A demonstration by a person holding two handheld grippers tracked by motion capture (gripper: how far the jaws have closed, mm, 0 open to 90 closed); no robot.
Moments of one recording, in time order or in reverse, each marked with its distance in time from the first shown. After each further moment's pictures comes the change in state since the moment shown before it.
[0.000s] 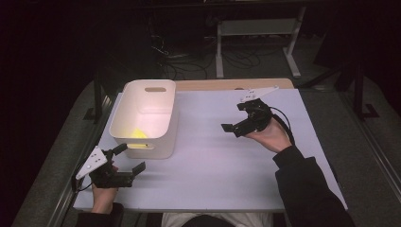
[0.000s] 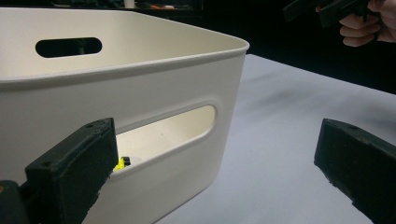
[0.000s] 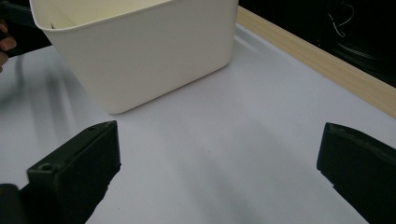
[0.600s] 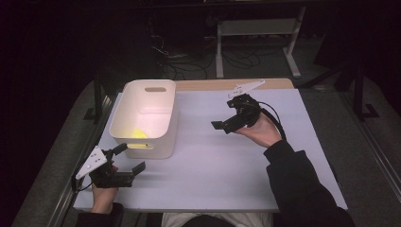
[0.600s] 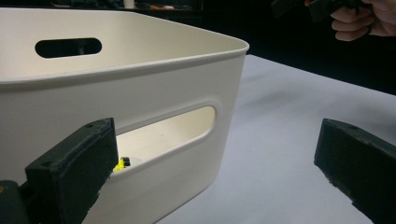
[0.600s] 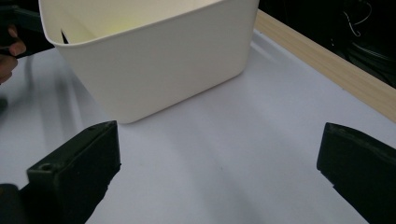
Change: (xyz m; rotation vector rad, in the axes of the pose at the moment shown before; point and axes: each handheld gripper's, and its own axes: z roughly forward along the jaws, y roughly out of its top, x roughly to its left) left arm 0.000 0.000 0.000 -0.001 -0.002 0.000; right arm 0.009 0.024 0.018 0.031 0.033 -0.022
